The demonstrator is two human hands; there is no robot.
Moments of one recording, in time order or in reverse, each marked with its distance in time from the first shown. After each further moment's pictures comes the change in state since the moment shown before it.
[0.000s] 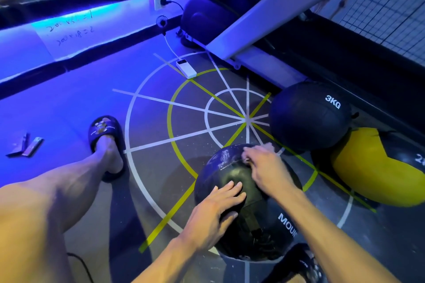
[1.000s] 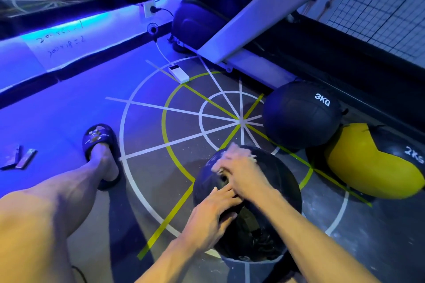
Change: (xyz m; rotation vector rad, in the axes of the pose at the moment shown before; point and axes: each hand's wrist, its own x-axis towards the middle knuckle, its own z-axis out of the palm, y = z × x) left_hand 0.005 0.009 0.002 0.014 0.039 0.072; right_hand -0.009 -0.041 -0.001 0.053 -0.083 -0.168
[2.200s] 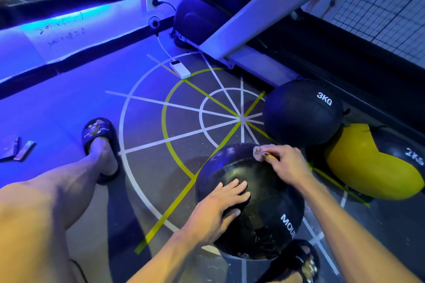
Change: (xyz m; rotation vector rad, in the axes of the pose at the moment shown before) left_hand 0.008 -0.003 0.007 -0.060 -0.086 0.008; right_hand -0.025 0.085 -0.034 0.226 0.150 0.272
